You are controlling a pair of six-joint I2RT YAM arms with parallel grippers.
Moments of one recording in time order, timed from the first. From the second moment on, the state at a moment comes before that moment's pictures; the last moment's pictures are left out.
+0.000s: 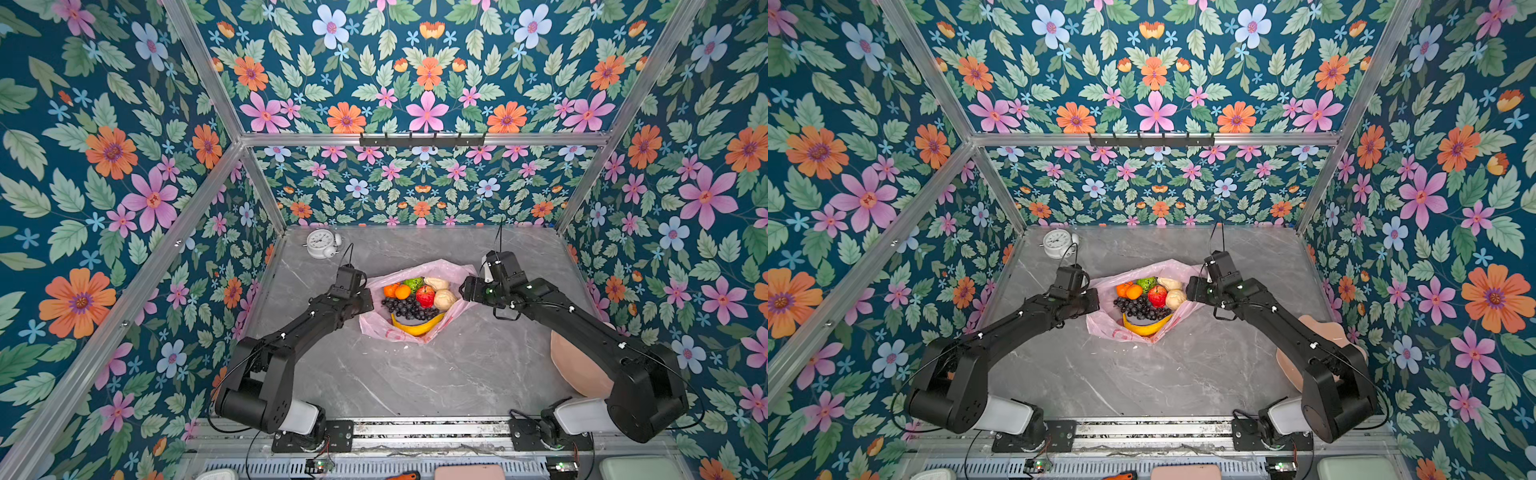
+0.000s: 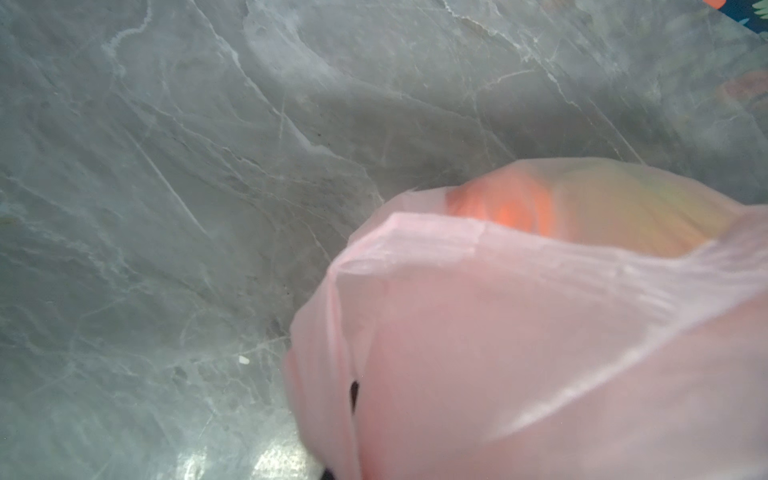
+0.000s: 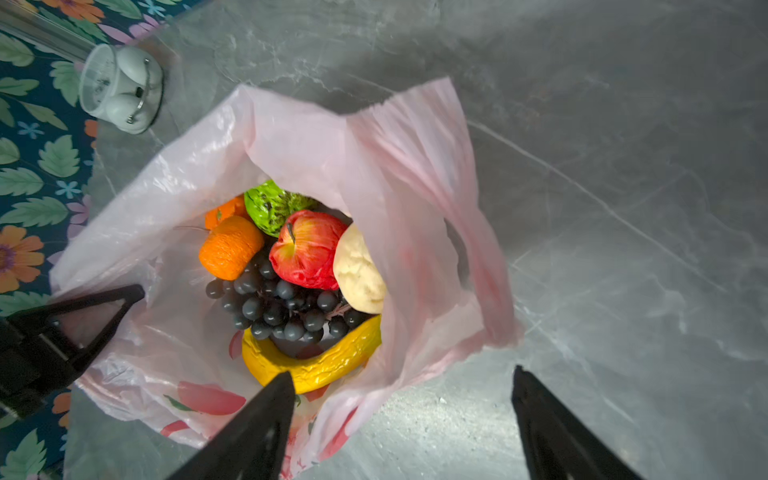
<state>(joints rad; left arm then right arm) -0.37 1.45 0.82 -0.27 -0.01 -0.49 0.47 1.41 1.05 -0.53 -0.04 0.60</state>
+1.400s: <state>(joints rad) -0.39 1.51 0.75 -0.11 0.02 -0.61 0.38 1.75 1.10 -0.22 -0.29 0.57</state>
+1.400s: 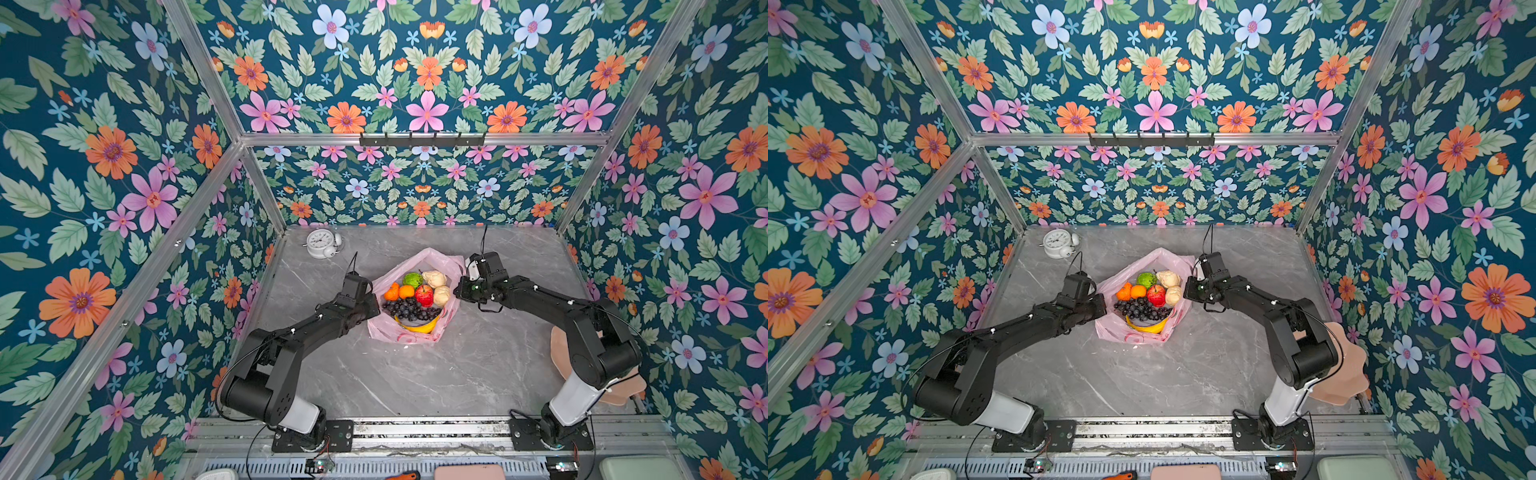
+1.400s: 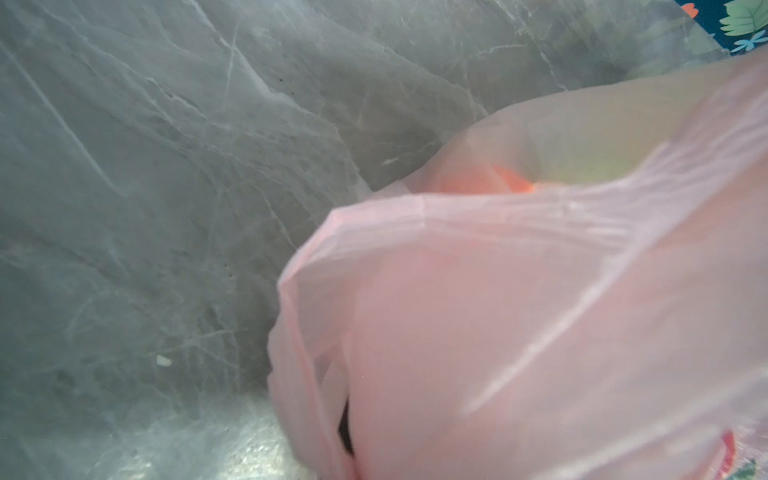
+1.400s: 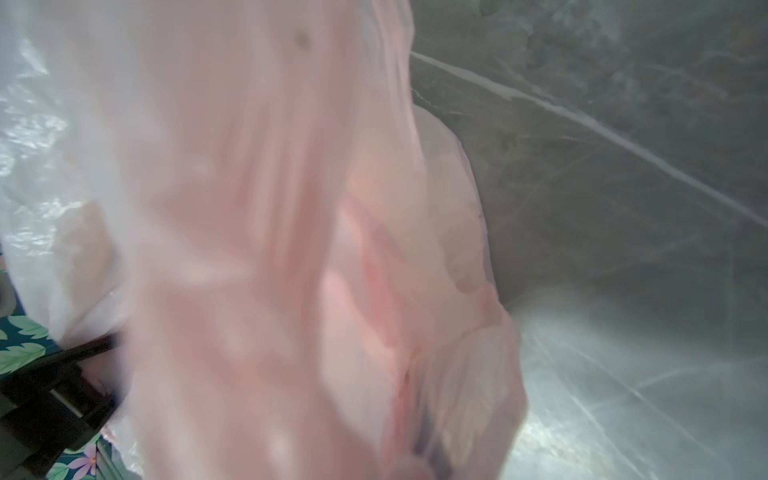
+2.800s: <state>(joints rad) -0.18 1.37 0.55 0.16 0.04 -0.53 0.51 1.70 1.28 -0.46 -0.09 0.55</state>
